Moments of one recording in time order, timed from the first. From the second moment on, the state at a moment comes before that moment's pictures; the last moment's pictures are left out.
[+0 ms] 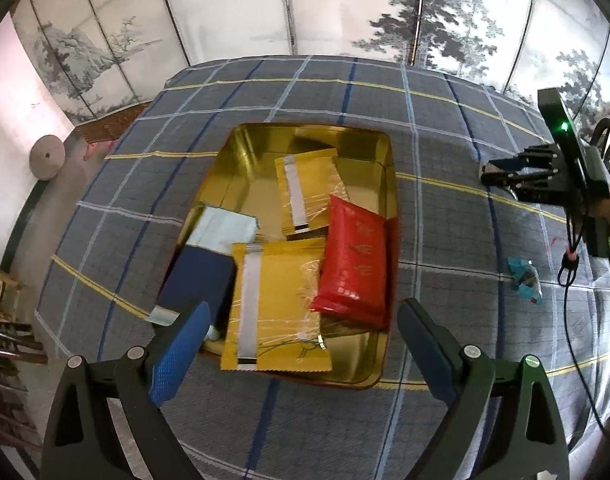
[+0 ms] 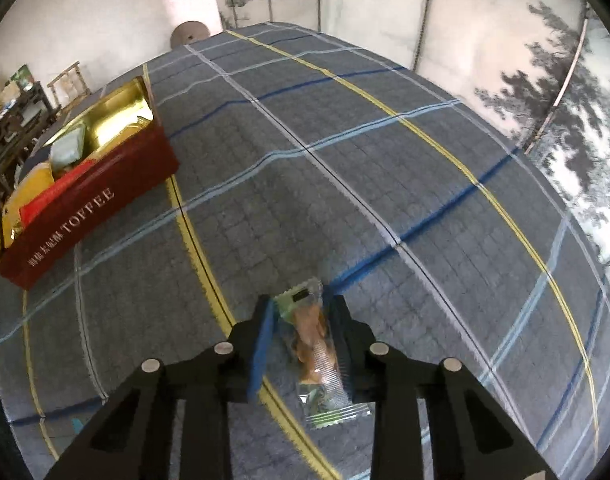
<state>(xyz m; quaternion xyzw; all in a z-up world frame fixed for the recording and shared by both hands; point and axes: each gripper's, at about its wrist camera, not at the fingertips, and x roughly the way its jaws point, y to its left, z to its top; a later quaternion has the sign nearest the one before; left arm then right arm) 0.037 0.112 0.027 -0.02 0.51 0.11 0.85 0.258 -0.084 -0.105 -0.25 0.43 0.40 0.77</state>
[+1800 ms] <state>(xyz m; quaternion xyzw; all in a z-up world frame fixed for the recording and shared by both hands) 0.076 -0.063 -0.016 0.06 0.48 -0.08 0.87 0.125 -0.236 -0.119 -0.07 0.40 0.08 0.91</state>
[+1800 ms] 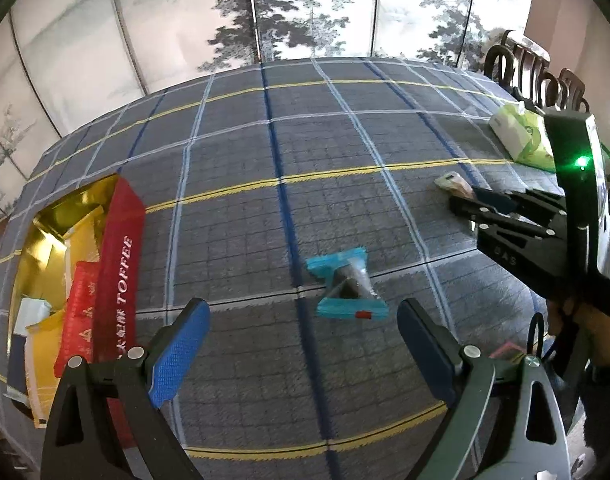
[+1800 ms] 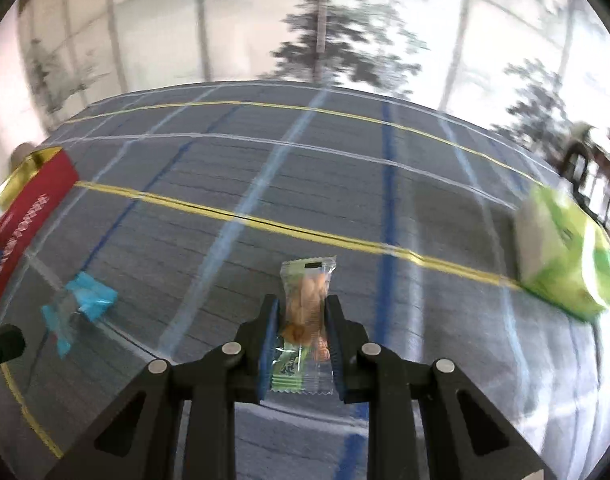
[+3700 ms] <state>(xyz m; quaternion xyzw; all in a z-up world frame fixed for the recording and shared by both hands) 0.104 -0.077 -0.042 0.03 0.52 -0.10 0.85 0.118 -0.255 -0.121 -0.04 0.40 0.06 0.91</state>
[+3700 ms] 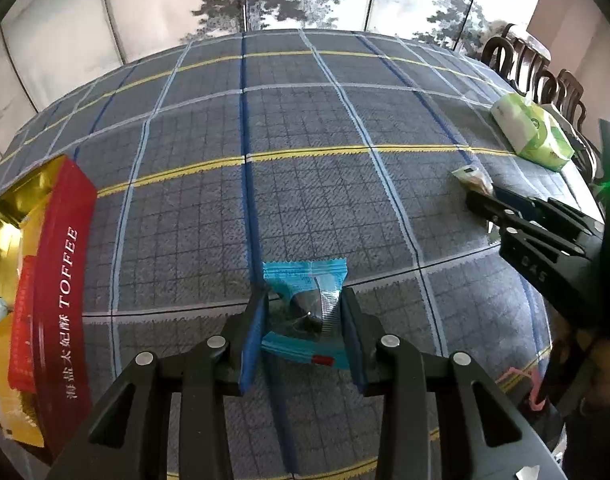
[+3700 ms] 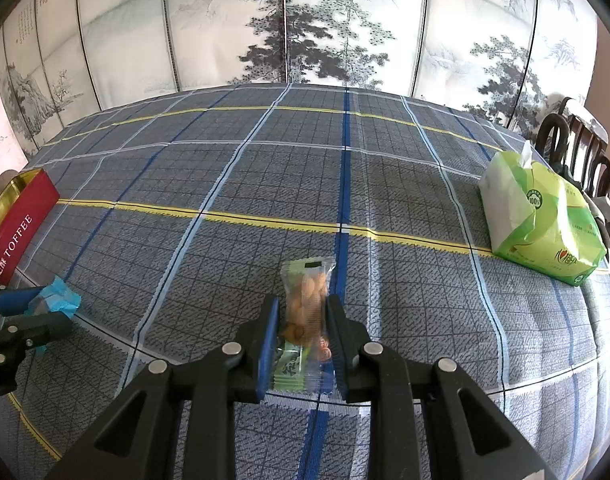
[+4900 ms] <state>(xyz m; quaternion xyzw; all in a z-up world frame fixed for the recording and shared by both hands) 0.049 0.084 0.037 0.02 0.47 0.05 0.88 0.118 -0.256 -0.121 -0.04 0.40 0.06 0.91</state>
